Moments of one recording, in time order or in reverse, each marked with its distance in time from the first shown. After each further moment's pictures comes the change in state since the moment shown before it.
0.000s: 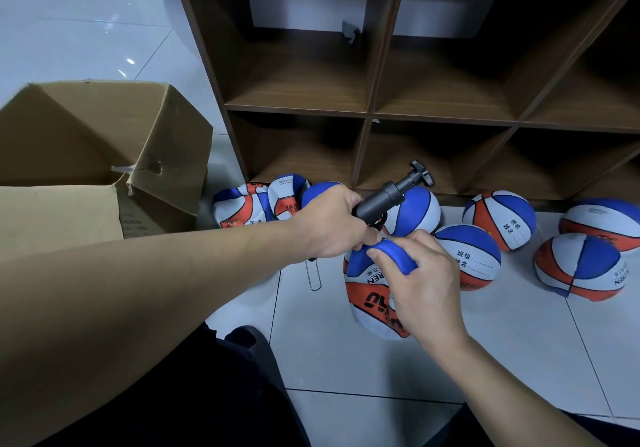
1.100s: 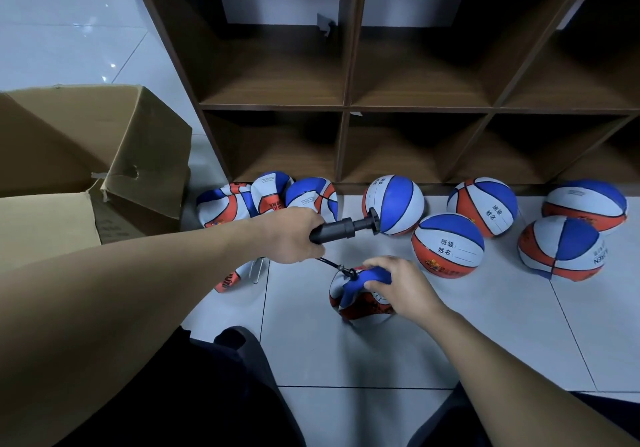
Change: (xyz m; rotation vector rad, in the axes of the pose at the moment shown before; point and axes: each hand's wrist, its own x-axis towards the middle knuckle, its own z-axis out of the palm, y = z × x) left_hand 0.020 -0.042 -0.006 0.587 -0.240 -0.006; right_hand 0.005 0.120 0.019 -0.169 -0.582 0.261
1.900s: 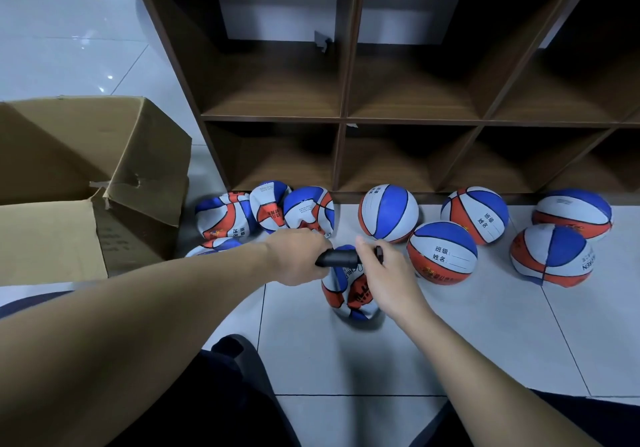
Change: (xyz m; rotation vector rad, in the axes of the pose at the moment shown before) left_hand 0.007 -0.002 0.033 0.273 0.098 0.097; right_hand -0.027 -0.093 -0.016 0.346 0.241 0.170
